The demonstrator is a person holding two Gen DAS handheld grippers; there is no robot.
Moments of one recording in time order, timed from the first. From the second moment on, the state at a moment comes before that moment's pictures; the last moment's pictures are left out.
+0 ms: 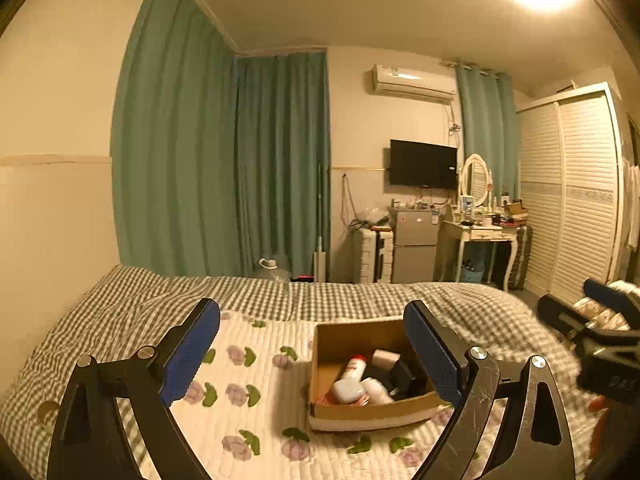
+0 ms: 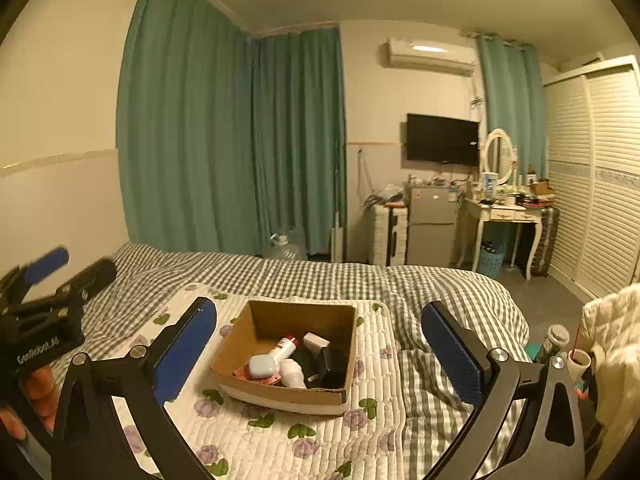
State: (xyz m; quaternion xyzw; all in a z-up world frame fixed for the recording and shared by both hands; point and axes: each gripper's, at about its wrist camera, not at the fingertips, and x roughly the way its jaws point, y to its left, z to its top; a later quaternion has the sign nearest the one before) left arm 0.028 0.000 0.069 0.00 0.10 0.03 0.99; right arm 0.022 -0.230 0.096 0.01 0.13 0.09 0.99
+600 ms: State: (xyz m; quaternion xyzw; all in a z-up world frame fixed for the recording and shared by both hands) left arm 0.042 0.009 -0.005 -0.02 0.16 0.02 0.99; right arm 0.043 -0.214 0.017 -0.02 0.18 0.08 0.98
